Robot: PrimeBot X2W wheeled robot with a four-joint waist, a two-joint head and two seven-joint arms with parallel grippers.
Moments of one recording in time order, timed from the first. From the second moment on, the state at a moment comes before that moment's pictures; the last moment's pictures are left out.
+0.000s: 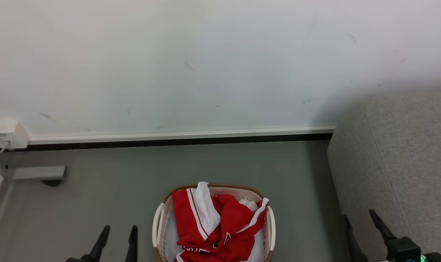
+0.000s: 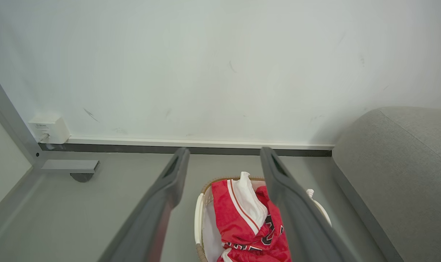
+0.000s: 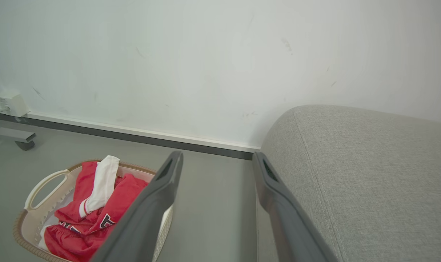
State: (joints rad) left arm 0.06 0.05 0.03 0.21 -0.11 -0.13 -0.26; right arm -0.09 -0.05 0.04 0.43 0.03 0.13 -0.26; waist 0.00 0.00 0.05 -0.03
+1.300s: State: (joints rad) left arm -0.73 0.19 -0.49 0.64 -0.22 -0.13 -0.26; right arm -0.35 -0.05 0.10 0.09 0.03 0.13 -0.26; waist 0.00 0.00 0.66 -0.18
